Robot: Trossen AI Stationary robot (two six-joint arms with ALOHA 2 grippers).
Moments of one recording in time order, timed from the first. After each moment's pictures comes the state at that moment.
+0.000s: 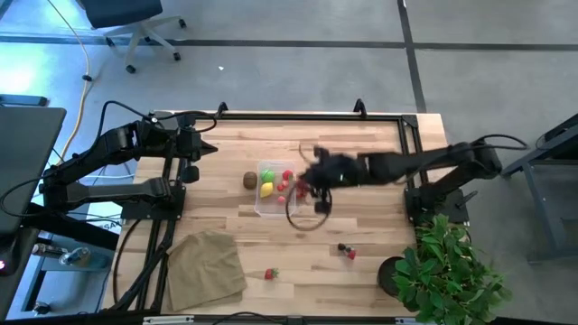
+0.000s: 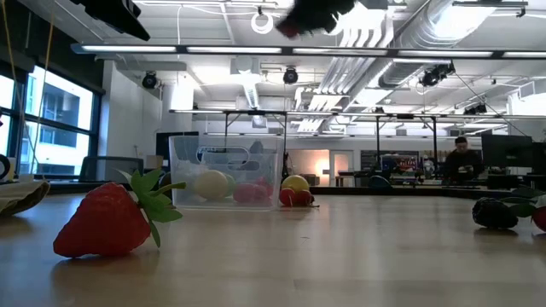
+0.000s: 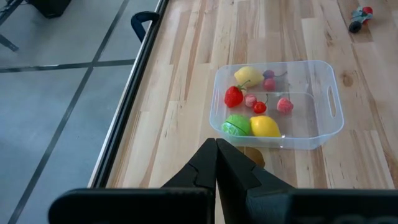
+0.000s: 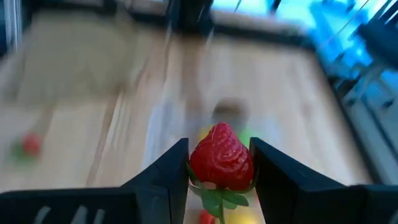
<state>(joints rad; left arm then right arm) 0.53 0.72 0.99 -0.92 0.06 0.37 0.07 1.48 1.25 -0.35 0.14 -0.11</state>
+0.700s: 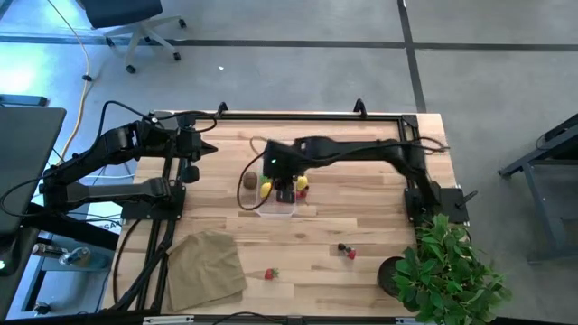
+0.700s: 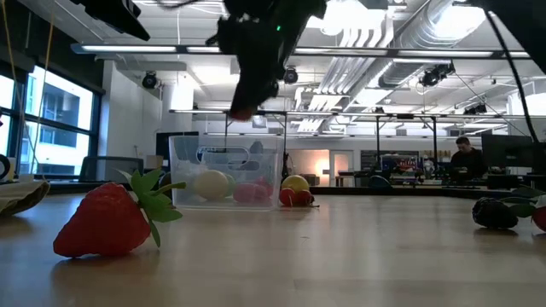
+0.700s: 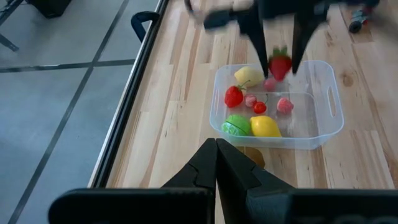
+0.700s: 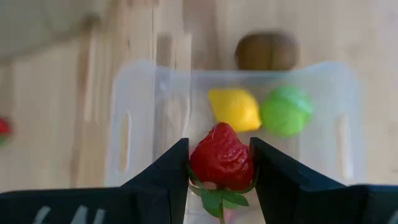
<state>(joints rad) 0.53 0.72 0.99 -0.92 0.06 0.37 -0.08 2.11 1.92 -0.87 -0.11 -0.08</state>
